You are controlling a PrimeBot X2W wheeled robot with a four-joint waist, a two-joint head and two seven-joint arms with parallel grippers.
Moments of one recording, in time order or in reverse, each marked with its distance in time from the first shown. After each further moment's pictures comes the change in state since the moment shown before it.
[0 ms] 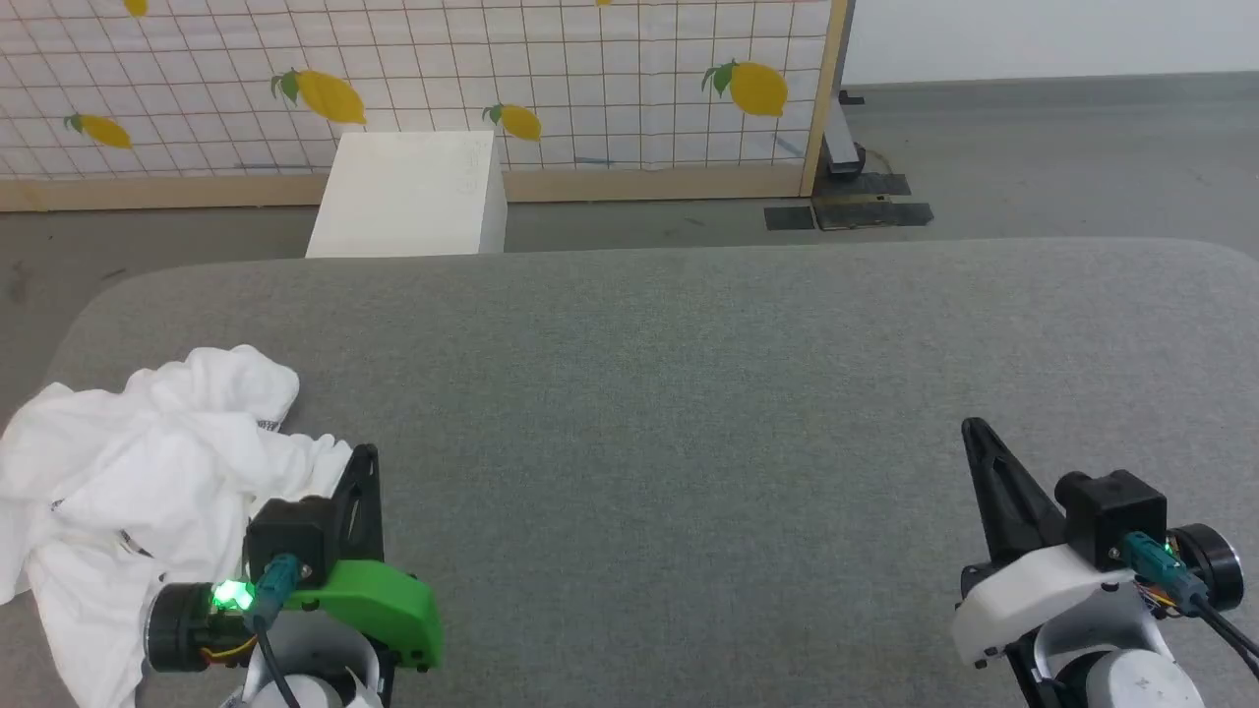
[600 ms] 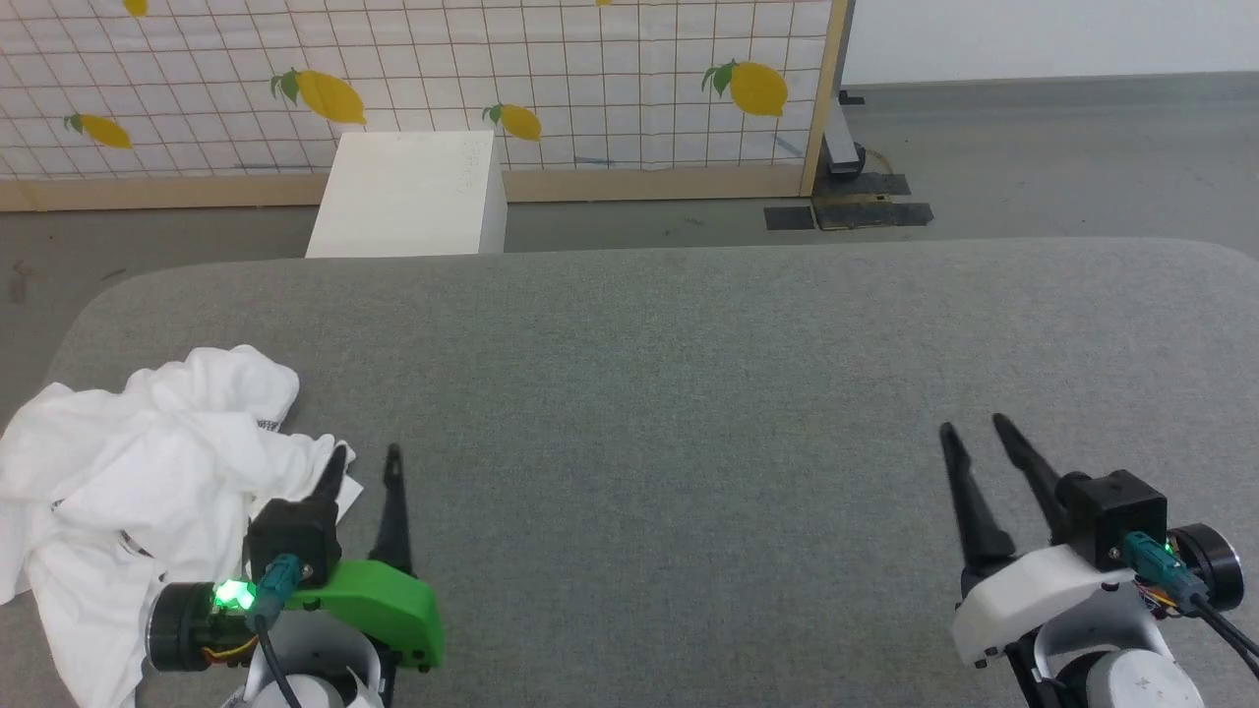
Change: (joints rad) left arm 0.000 0.000 -0.002 0.000 -0.001 0.000 0.000; right arm 0.000 0.000 -0.001 0.001 0.000 0.000 0.000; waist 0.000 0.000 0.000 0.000
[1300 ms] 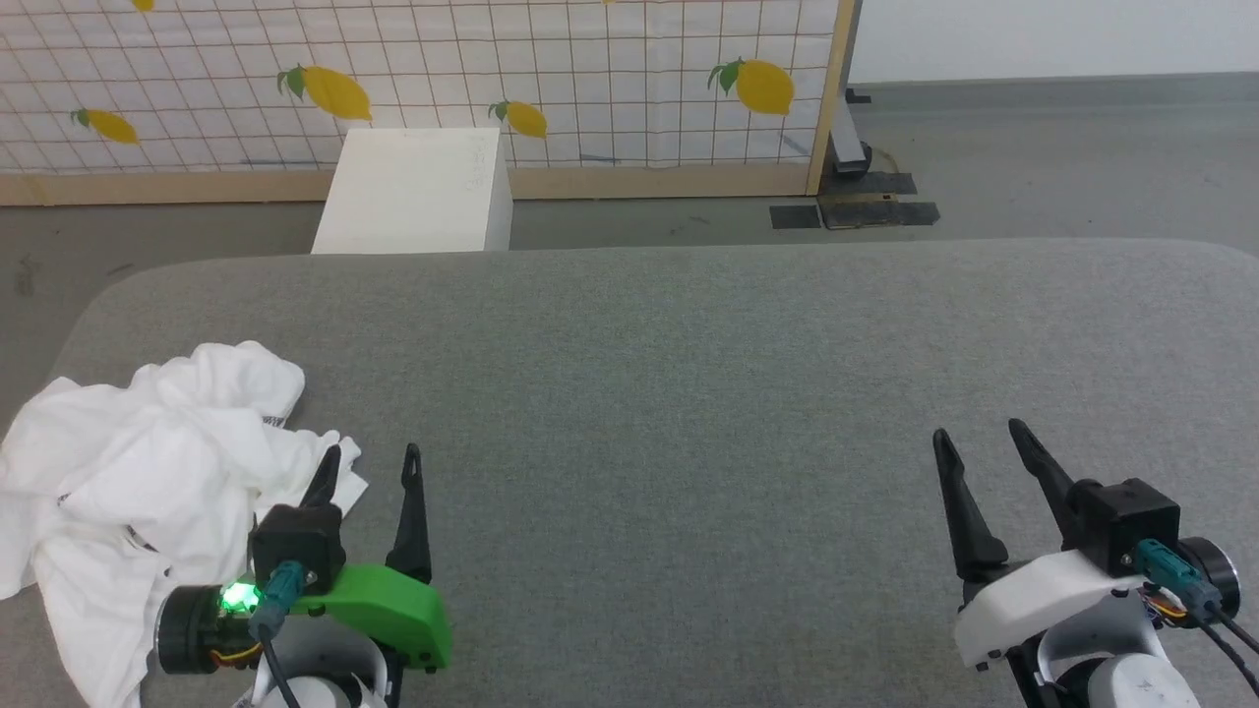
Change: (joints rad) left arm 0.000 0.000 -0.016 0.015 -0.017 0.012 -0.035; right arm 0.000 0.000 -0.007 0.037 0.056 0.000 -0.034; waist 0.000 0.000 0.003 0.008
